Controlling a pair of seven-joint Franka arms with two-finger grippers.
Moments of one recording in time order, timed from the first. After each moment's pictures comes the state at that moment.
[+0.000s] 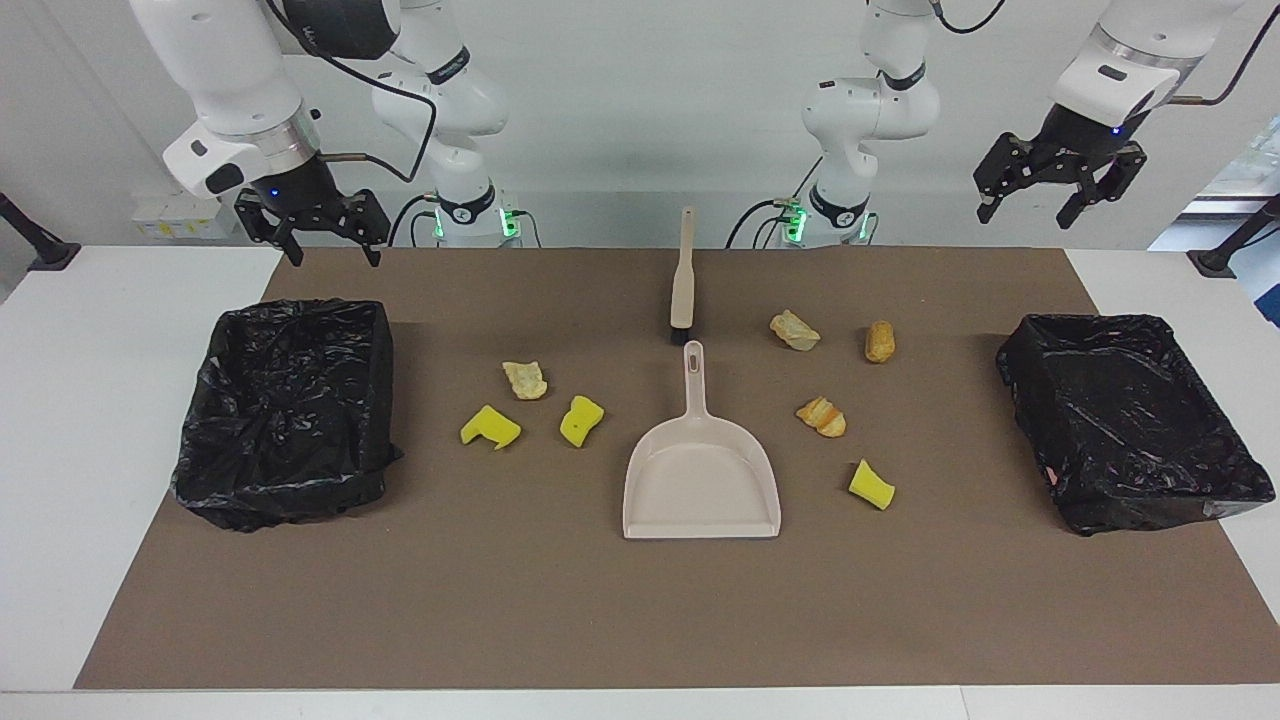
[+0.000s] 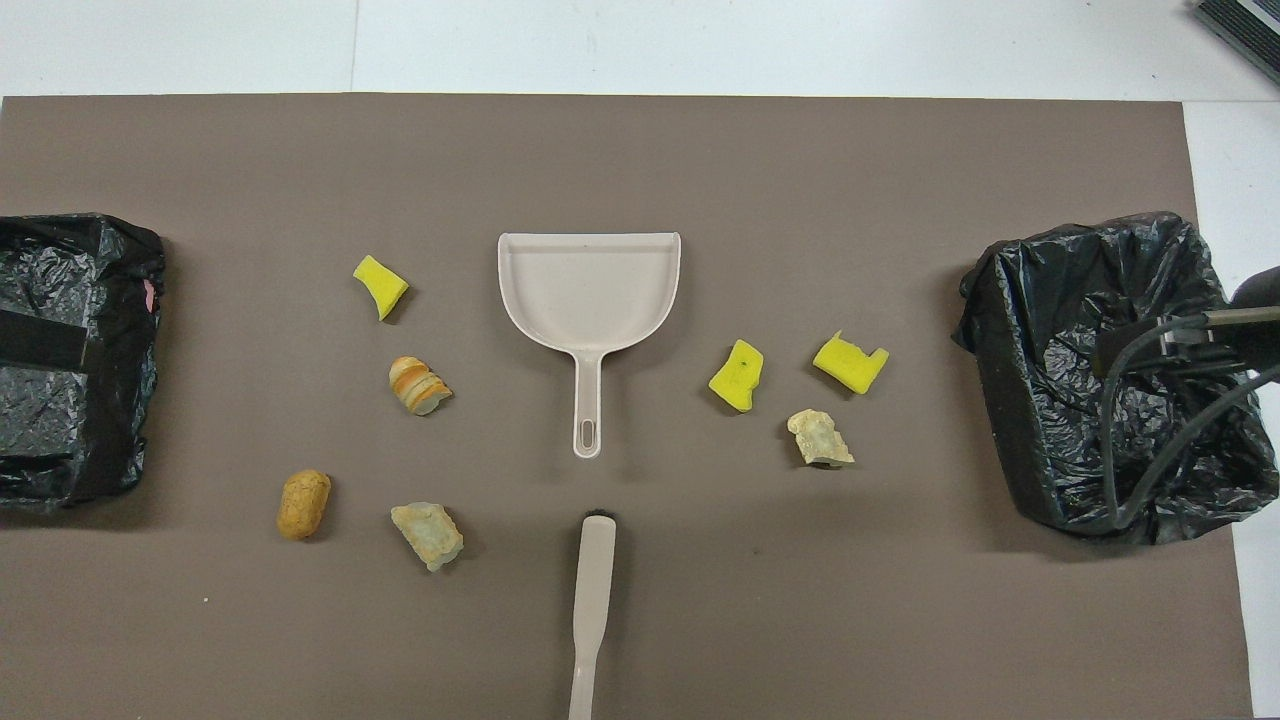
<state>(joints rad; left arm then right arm) -0.09 -0.05 0.01 -1.45 -0.02 1.41 0.06 -0.13 -0.04 0.12 -1.63 -0.02 1.53 0.00</state>
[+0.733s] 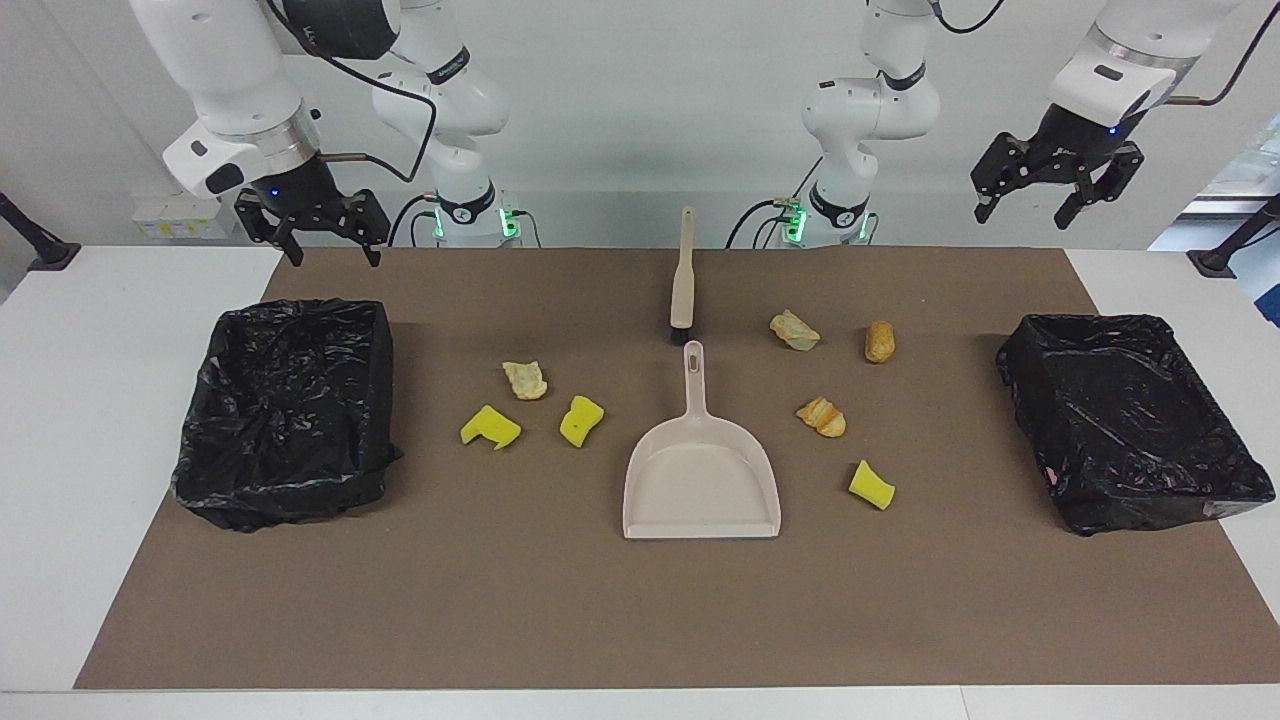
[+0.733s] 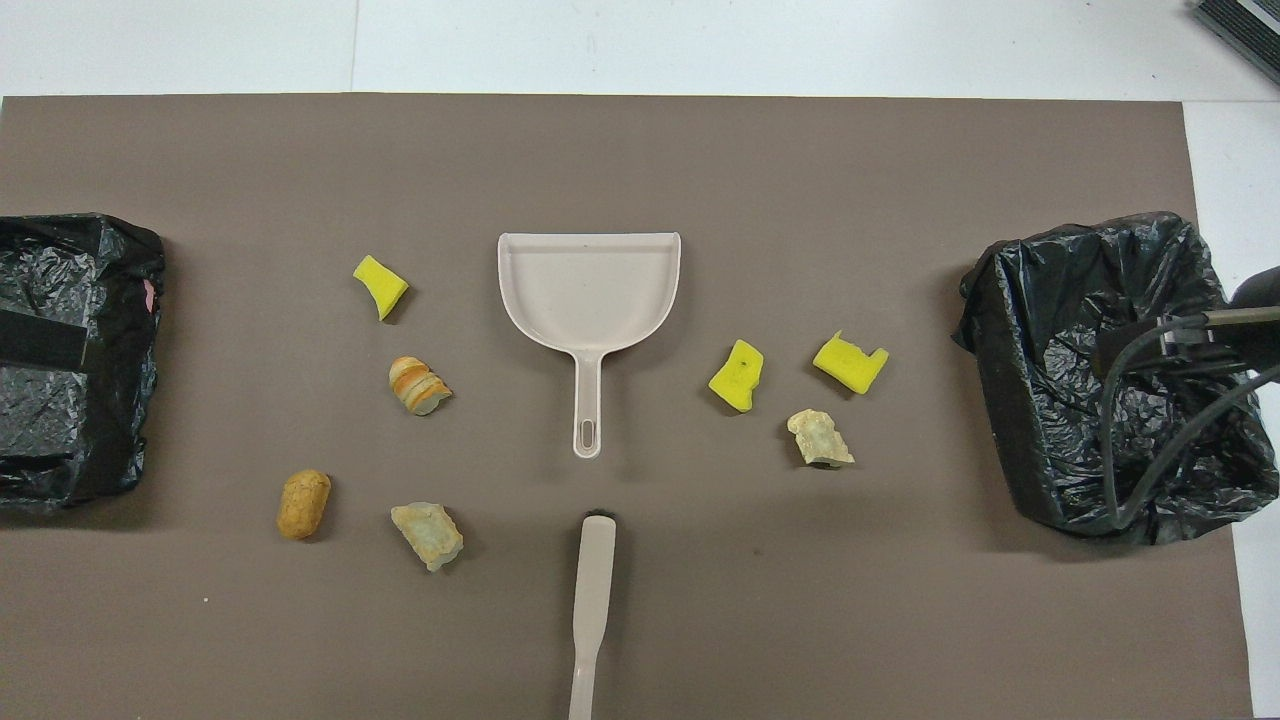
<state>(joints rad) -0.09 -0.05 0.01 -1.45 -0.02 1.42 0.06 -0.13 -0.04 0.12 -1.63 -0.02 1.53 0.00</state>
